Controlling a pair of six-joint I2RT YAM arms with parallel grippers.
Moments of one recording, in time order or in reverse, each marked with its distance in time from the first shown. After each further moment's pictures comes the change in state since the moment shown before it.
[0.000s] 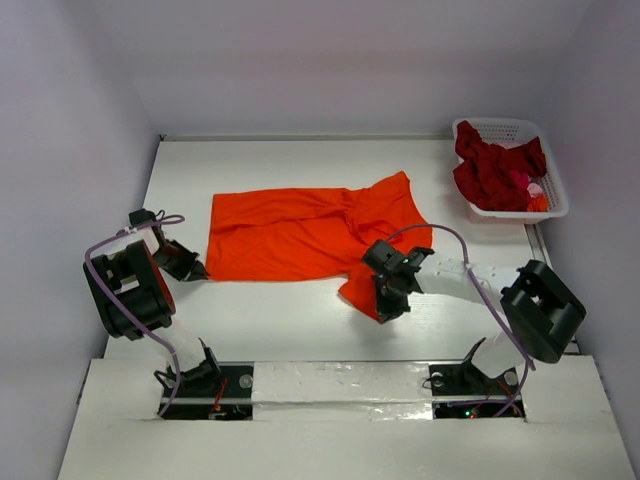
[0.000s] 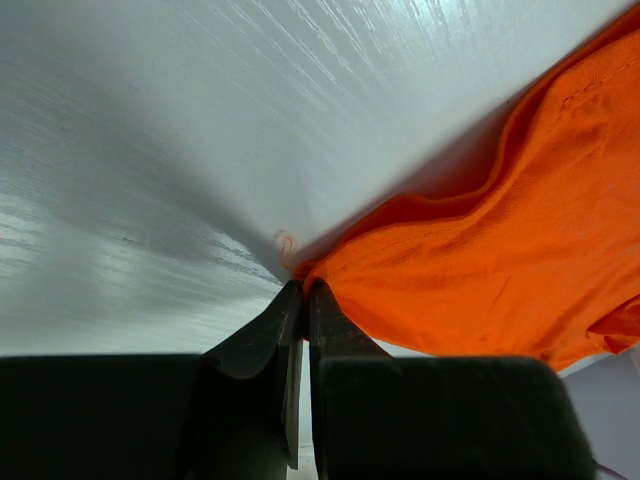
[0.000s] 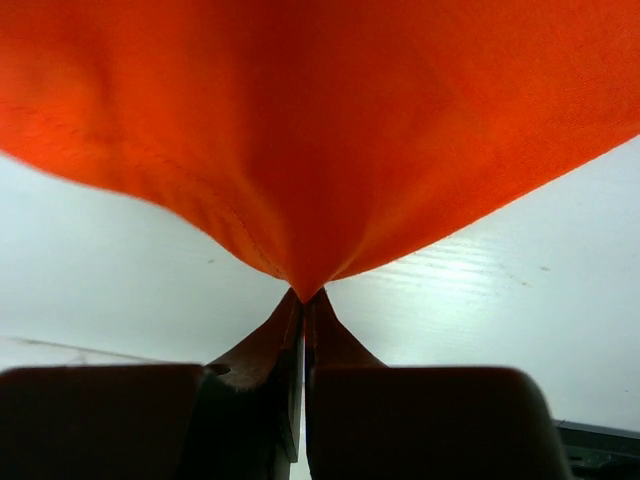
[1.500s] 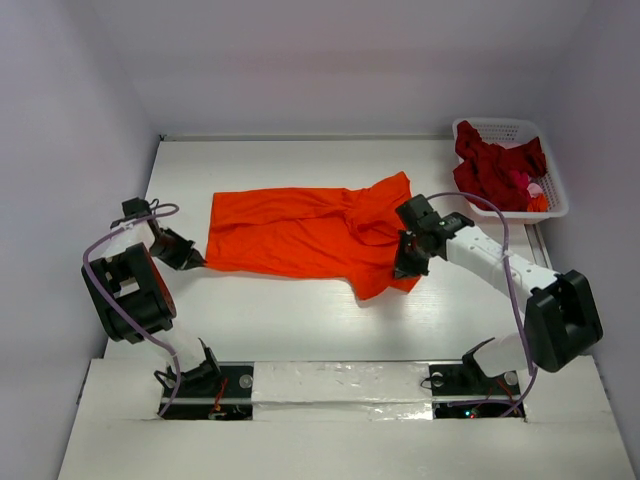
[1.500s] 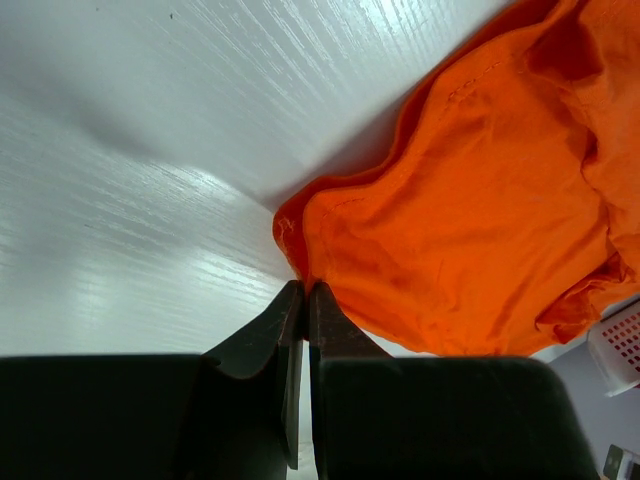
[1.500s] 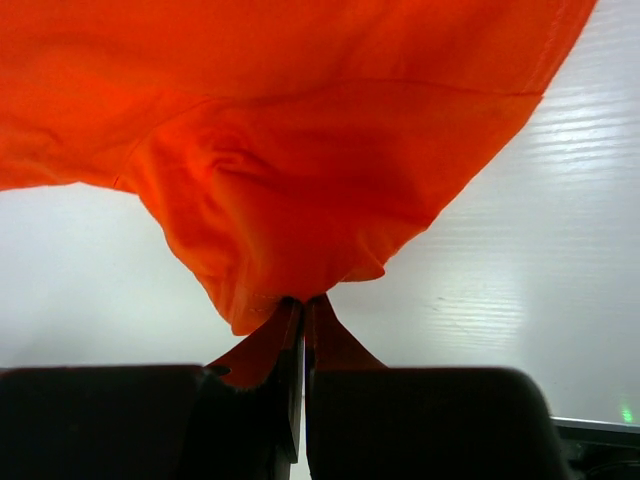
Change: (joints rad) left arm 0.000 -0.024 0.085 -0.040 0.031 -0.039; right arm -0.298 -0.084 0.182 -0.103 0.014 -0.036
